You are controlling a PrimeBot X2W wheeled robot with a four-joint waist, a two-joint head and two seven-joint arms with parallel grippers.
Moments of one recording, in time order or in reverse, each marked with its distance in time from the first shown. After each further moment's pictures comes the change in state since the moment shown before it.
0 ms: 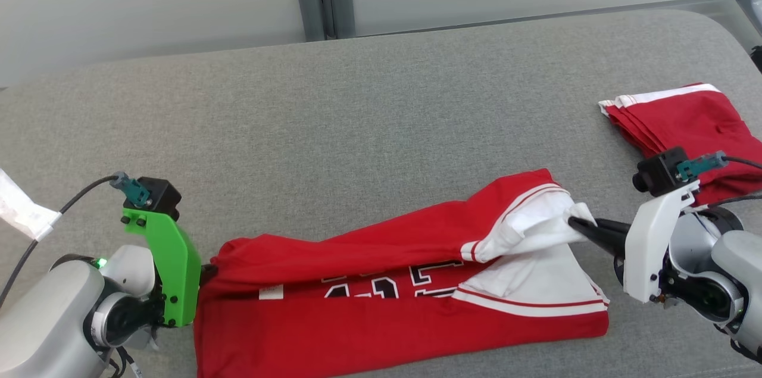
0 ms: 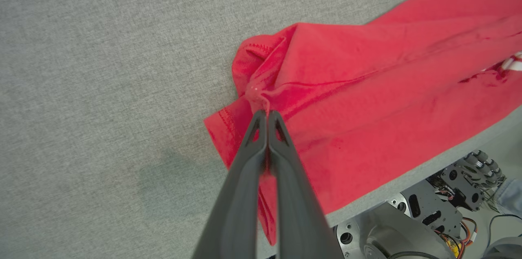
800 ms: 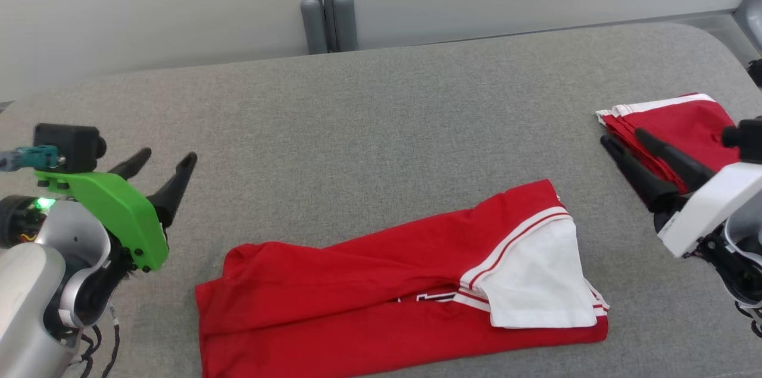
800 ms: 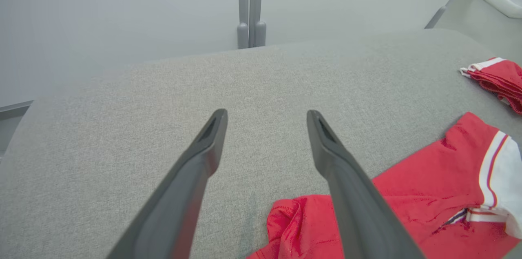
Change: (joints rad) left arm 0.041 0.048 0.172 -0.190 0.085 0.108 -0.390; right arm 0.158 0.019 -0.337 -0.102 -0.041 0.000 -0.240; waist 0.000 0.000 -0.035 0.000
